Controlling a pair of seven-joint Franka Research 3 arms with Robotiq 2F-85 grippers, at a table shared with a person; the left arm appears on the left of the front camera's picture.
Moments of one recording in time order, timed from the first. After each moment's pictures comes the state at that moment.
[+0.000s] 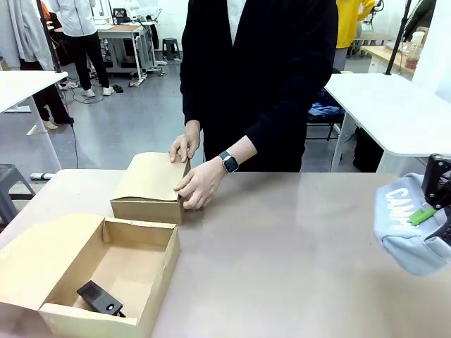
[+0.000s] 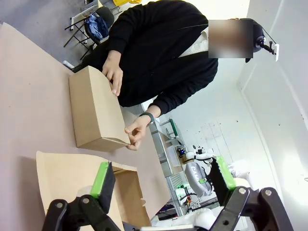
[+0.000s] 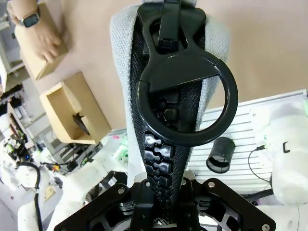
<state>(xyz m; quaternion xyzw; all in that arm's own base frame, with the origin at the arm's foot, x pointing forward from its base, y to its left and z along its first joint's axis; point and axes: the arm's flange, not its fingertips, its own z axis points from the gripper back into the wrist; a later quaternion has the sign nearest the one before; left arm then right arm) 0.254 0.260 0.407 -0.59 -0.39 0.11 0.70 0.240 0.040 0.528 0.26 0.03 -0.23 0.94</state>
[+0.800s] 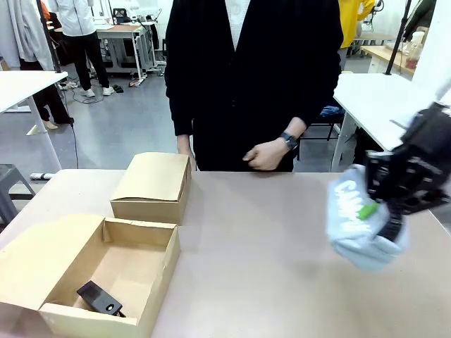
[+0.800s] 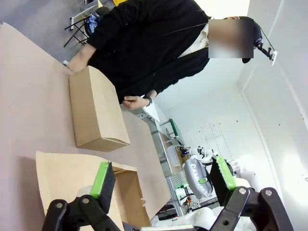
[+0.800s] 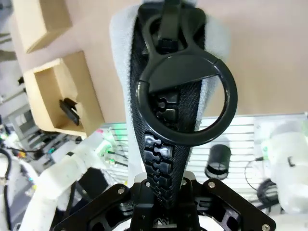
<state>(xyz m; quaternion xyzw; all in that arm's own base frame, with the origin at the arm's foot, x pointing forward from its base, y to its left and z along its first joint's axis) 0.254 0.260 0.407 -0.59 -0.39 0.11 0.70 0.263 0.160 0.542 0.20 0.02 -0.12 0.97</state>
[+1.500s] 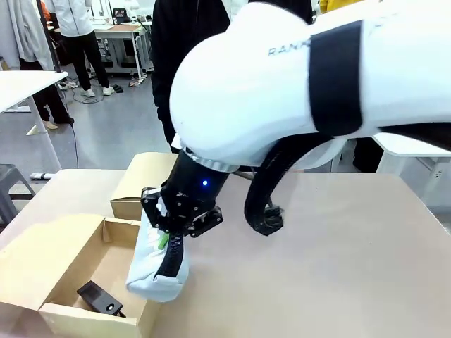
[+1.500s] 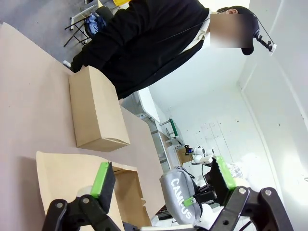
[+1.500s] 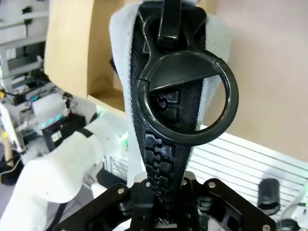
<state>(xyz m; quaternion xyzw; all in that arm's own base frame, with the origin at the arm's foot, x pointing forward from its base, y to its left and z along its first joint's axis) 0.254 0.260 0.407 -0.59 -0.39 0.11 0.70 0.260 0.443 0.484 0.22 0.04 0.06 0.97</state>
